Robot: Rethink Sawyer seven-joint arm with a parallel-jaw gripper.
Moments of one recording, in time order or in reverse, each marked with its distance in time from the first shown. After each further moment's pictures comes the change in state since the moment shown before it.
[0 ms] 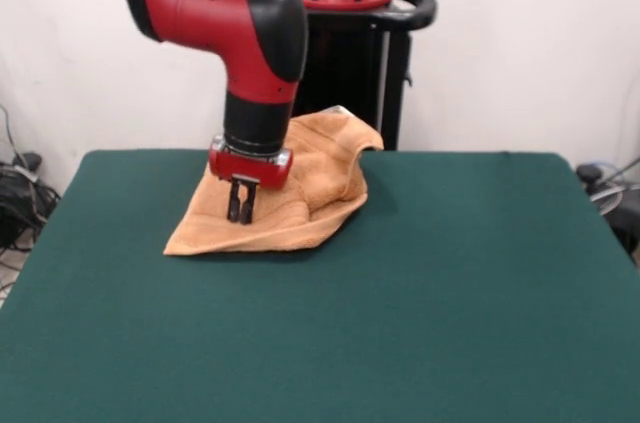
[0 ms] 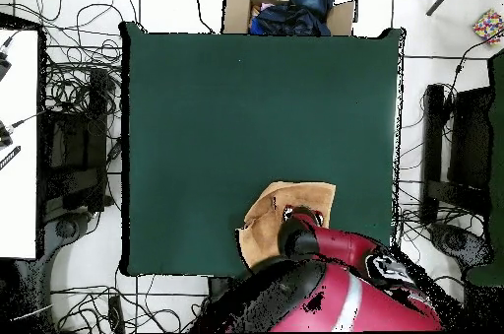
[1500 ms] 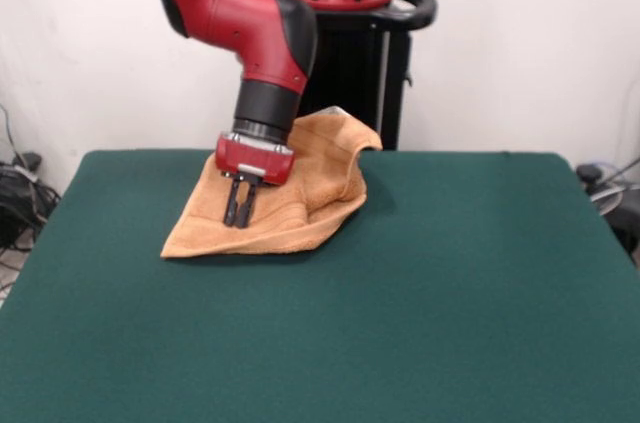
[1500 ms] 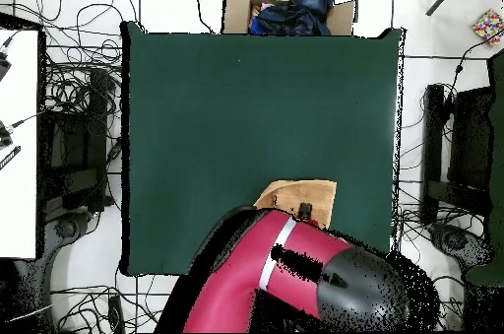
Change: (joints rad) arm 0.090 0.294 -0.216 0.061 0.017 -0.896 0.000
